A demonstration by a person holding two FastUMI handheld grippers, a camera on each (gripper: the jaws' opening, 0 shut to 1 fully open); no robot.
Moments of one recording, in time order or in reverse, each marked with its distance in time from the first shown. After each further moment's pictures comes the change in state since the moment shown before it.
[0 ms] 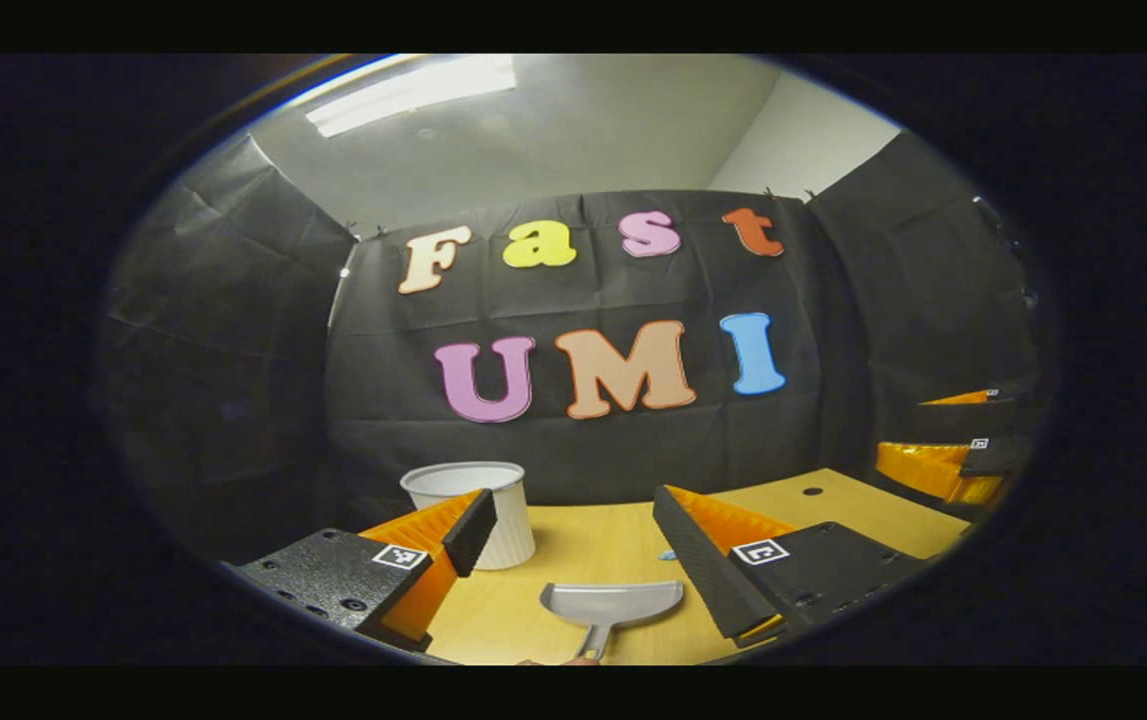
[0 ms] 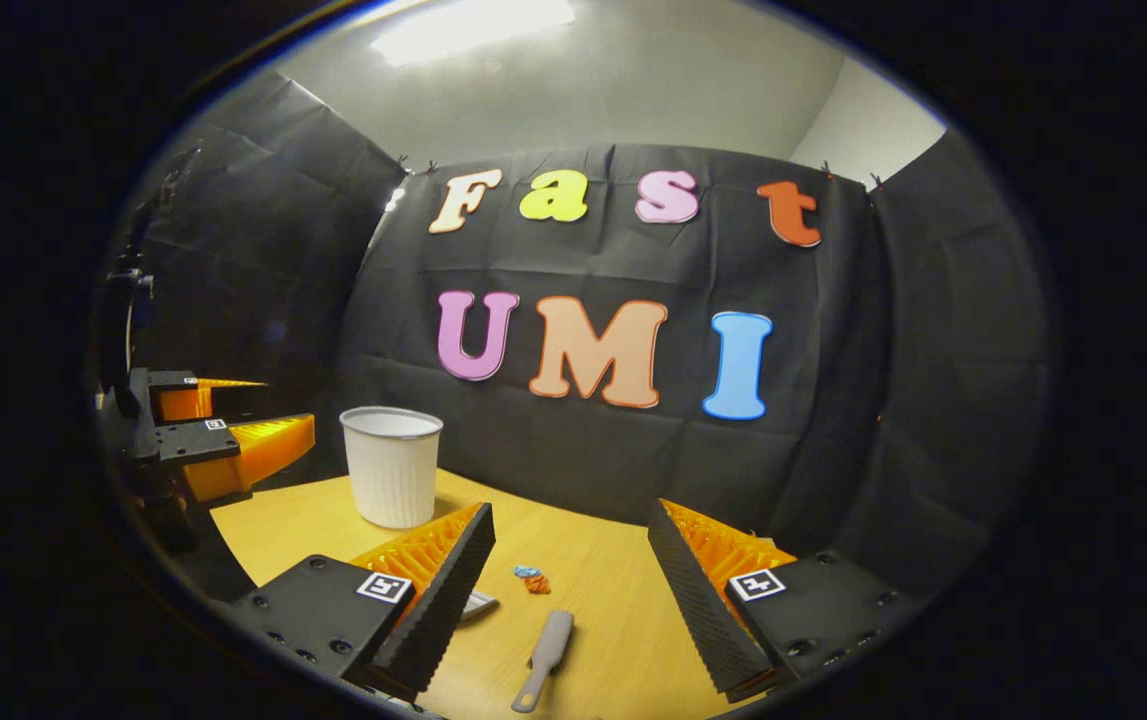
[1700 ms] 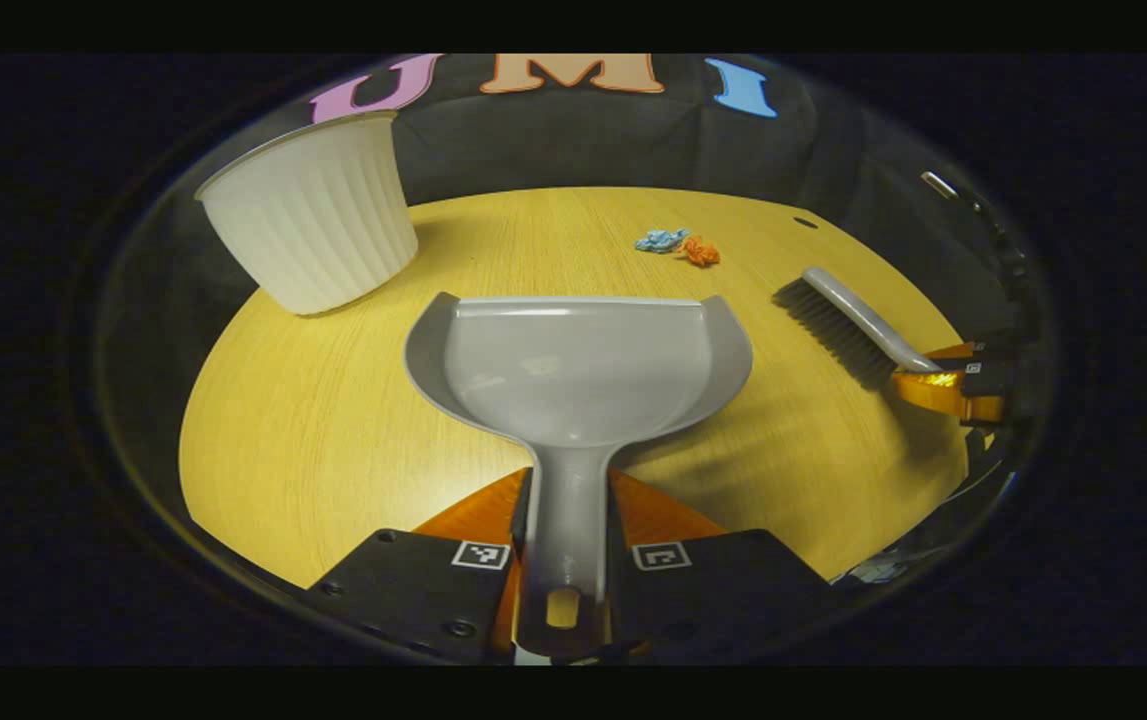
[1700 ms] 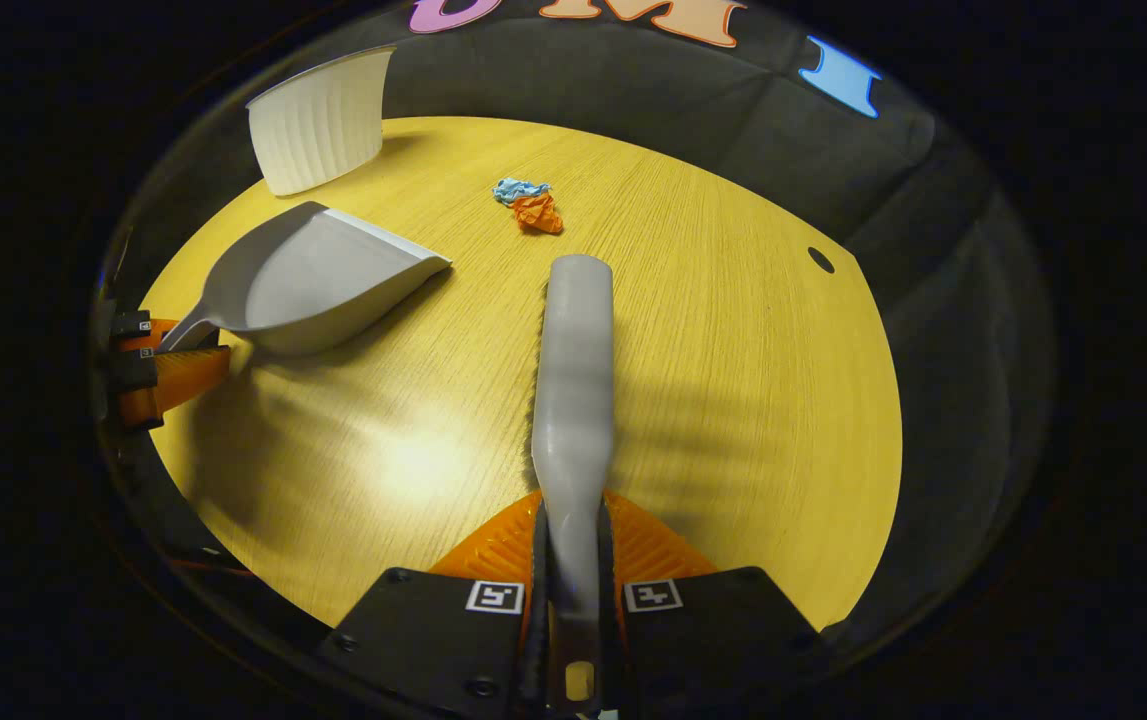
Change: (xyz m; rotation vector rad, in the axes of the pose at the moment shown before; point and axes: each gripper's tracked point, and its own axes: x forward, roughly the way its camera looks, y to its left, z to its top) left arm 0.006 -0.014 -0.346 0.018 1.006 -0.298; right arm 0.078 0.014 -0.303 -0.076 1.046 -0.025
